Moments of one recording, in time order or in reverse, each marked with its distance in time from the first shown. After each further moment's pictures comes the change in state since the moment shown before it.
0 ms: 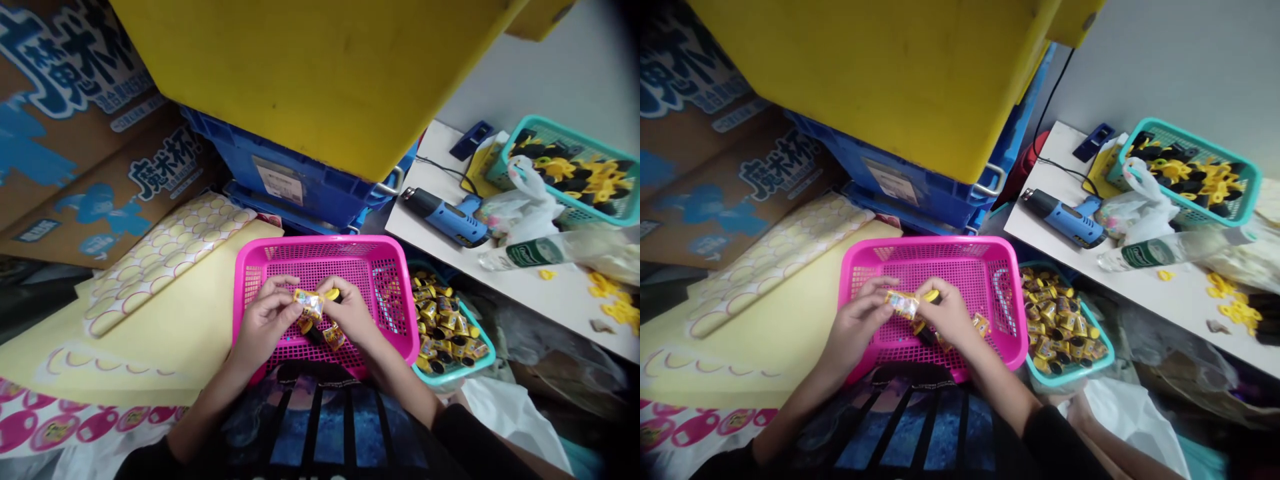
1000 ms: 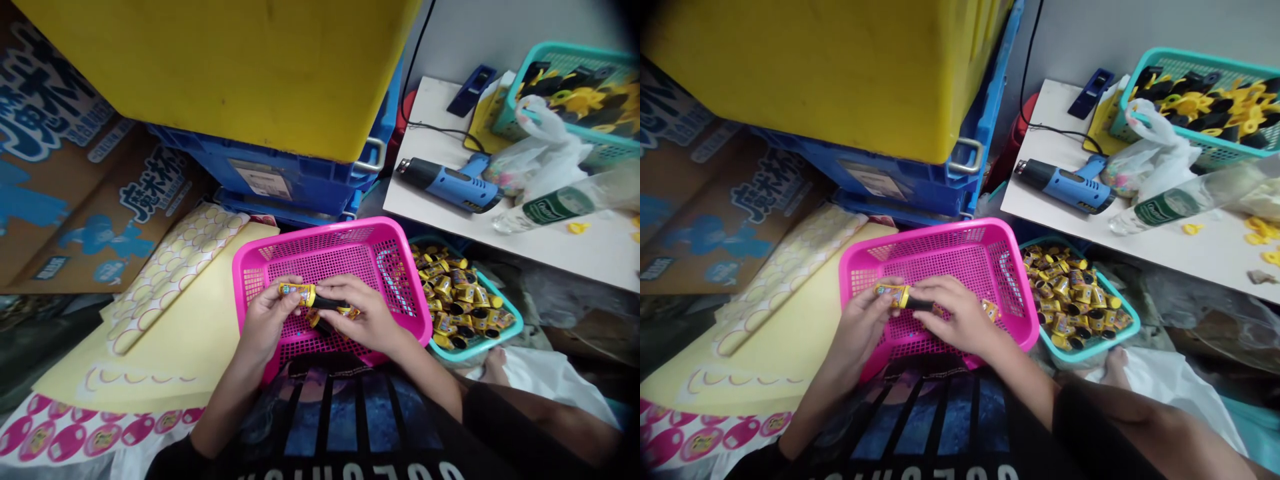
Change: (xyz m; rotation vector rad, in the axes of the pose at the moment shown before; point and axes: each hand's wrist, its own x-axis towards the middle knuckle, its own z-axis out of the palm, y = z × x) left_hand 0.008 -0.009 0.010 -0.309 0.033 -0.318; right_hand -0.026 -0.006 -0.028 -0.436 0.007 -0.682
